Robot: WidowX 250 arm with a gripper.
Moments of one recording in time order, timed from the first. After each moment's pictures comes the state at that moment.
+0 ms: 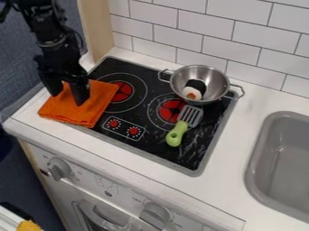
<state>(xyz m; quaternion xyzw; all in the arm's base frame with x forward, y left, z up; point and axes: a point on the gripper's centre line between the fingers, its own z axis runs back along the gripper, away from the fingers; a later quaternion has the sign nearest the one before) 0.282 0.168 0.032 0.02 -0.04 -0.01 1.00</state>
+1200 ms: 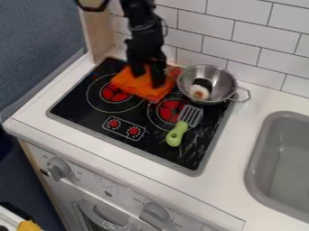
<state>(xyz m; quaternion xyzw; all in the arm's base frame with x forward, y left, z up) 0.401 0.072 0.020 -0.03 -0.06 -0.17 0.98</state>
